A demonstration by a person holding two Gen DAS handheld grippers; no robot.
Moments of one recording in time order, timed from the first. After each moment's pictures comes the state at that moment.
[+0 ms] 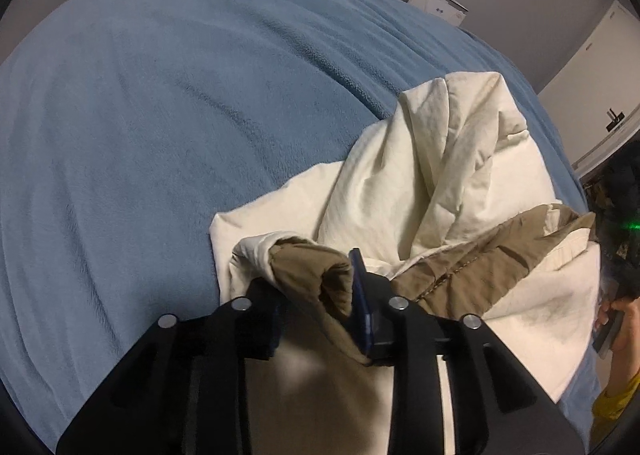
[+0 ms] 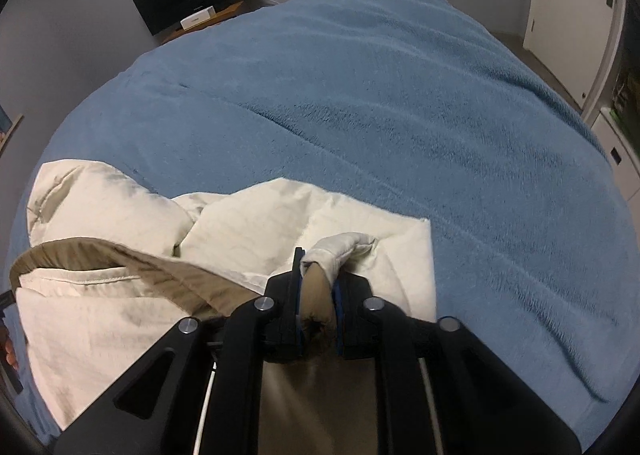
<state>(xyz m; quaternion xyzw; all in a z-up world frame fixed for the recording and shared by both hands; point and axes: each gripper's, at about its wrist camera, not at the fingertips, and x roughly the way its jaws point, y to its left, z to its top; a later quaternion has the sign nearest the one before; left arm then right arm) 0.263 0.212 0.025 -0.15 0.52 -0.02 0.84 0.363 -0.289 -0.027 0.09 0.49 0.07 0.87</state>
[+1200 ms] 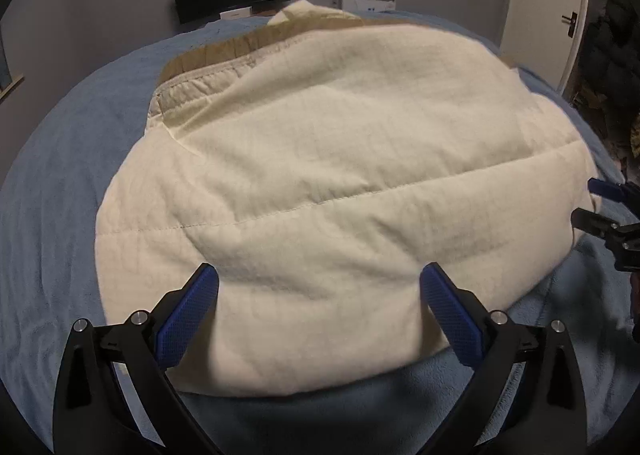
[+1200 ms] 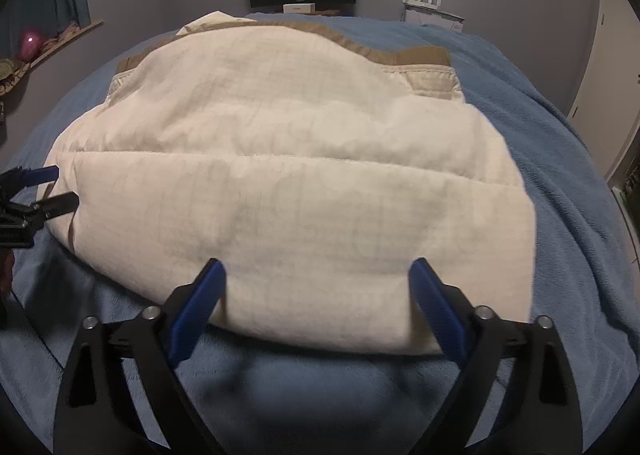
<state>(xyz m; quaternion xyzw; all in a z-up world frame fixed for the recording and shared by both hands) 0.101 0.073 0.008 0.03 0.44 -0.03 0.90 0.142 -0.236 -0.050 -0.05 0.41 0.16 0.89</state>
